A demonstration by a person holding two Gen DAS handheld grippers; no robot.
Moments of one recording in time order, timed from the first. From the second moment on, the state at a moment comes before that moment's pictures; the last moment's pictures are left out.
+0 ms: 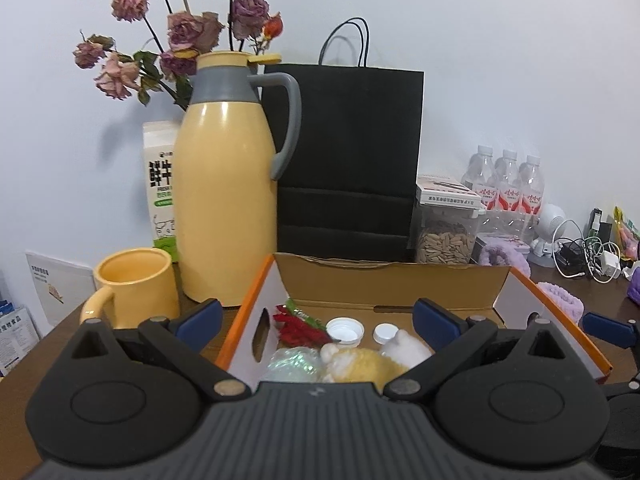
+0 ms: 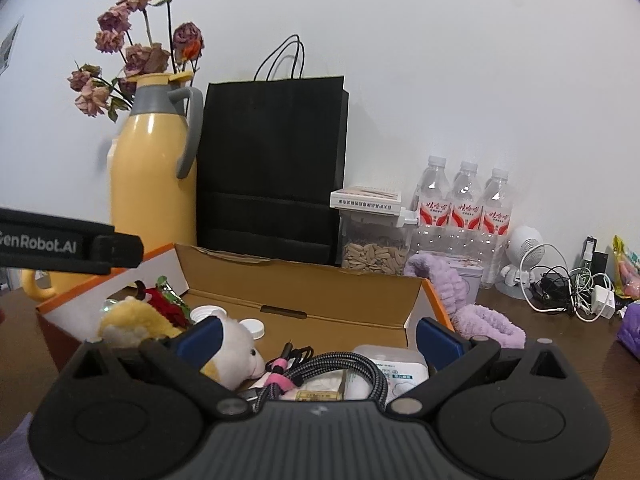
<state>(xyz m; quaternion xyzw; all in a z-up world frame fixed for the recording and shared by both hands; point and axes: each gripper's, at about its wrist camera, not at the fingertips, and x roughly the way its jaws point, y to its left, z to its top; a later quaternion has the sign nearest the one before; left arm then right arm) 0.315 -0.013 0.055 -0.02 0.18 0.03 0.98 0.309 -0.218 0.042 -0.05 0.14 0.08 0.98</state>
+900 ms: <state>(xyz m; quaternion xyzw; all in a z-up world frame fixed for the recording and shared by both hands) 0.179 0.036 0.025 -0.01 0.25 0.06 0.97 0.177 -0.187 0.013 -0.07 0.27 0.15 0.95</state>
